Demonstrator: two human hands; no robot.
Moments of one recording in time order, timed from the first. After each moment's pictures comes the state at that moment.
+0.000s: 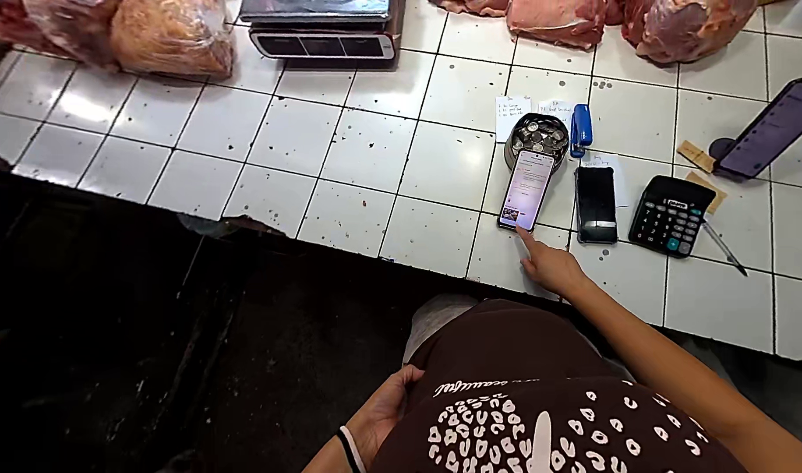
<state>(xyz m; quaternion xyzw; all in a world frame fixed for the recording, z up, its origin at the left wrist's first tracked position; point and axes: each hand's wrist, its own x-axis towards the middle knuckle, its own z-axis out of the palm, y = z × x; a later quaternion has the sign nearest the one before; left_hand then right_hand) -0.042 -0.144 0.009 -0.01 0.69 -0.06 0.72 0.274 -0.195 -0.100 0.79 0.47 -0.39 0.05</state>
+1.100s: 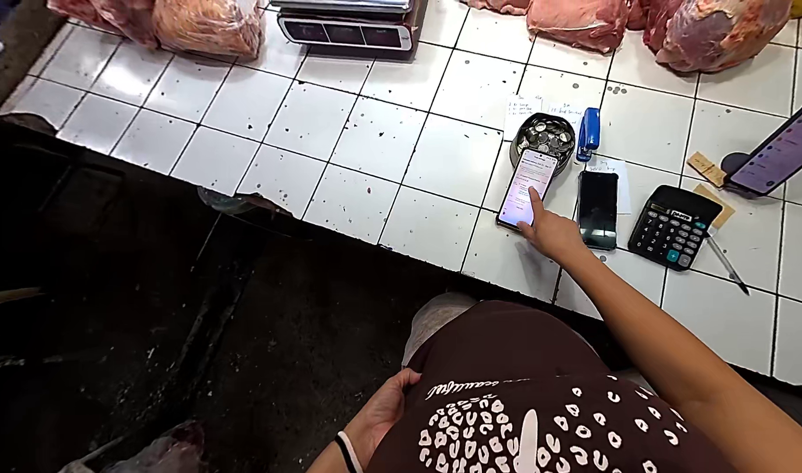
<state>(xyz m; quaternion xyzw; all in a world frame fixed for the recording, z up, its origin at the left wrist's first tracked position) -0.045 -0.179 0.002 -0.05 0.68 -0.02 0.73 0.305 -0.158 -0.082 0.84 0.44 -0.32 0.01</state>
